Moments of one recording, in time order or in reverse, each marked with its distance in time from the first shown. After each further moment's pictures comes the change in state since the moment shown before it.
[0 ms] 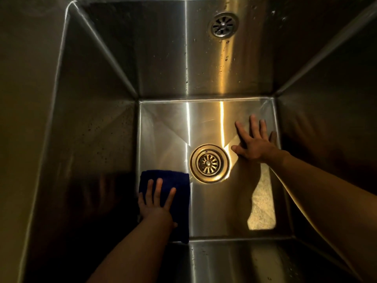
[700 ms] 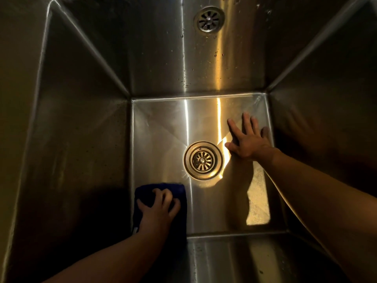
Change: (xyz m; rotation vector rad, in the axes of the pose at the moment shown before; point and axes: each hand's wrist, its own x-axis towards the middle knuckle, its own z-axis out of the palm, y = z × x) left_hand -0.023 0.010 0.019 0.362 0.271 0.203; right_hand 0.002 0.002 0.010 -0.049 0.101 -0.020
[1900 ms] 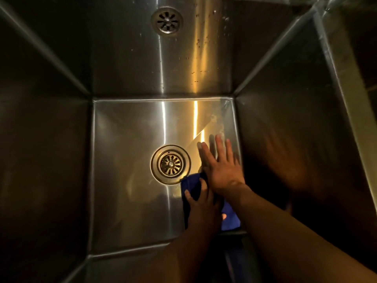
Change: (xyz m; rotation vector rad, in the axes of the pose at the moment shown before) left_hand 0.056 0.151 -0.093 -0.406 0.405 0.231; right_hand -0.083 -0.012 0.020 -0.002 0.086 0.023
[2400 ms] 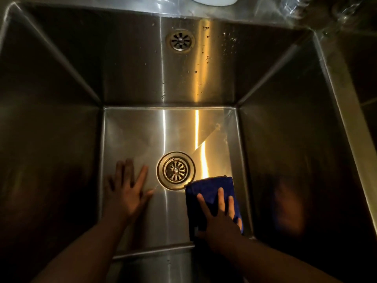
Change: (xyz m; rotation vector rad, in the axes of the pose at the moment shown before) left_hand -0.056 -0.203 -0.001 -0.090 0.255 -0.380; right_hand -0.095 -0.042 0.028 0.132 -0.431 0.148
